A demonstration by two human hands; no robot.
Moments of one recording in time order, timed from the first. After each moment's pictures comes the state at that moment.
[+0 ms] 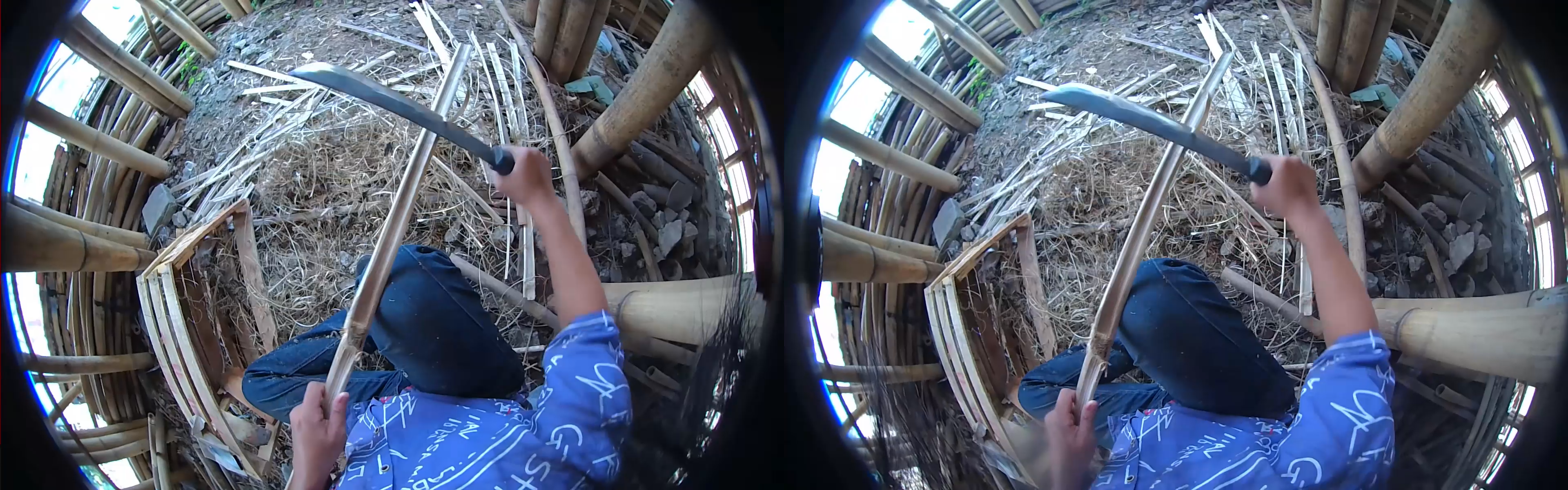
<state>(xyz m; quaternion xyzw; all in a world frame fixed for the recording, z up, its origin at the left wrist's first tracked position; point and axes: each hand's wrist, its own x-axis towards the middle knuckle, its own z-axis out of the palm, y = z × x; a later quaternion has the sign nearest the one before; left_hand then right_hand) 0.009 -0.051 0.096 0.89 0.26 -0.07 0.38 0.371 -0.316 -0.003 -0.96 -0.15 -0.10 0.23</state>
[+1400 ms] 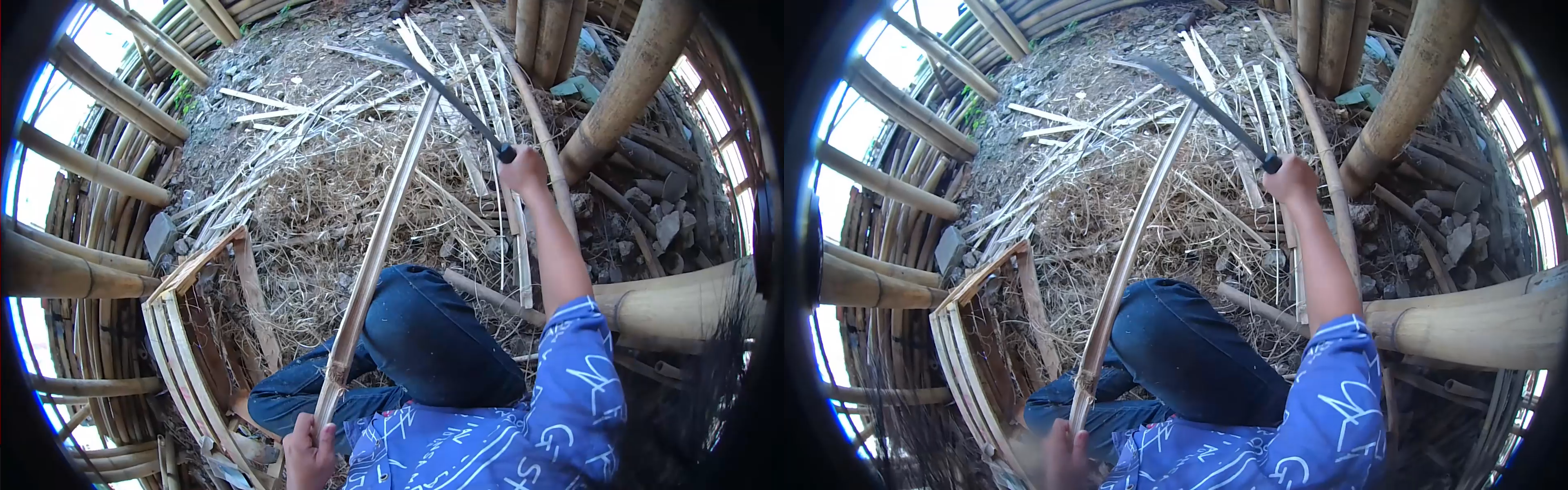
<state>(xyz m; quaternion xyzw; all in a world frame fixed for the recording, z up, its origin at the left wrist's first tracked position) -0.019 -0.042 0.109 0.90 0.22 -0.06 0.37 0.421 -0.350 -0.028 -0.97 0.05 -0.04 0.22</state>
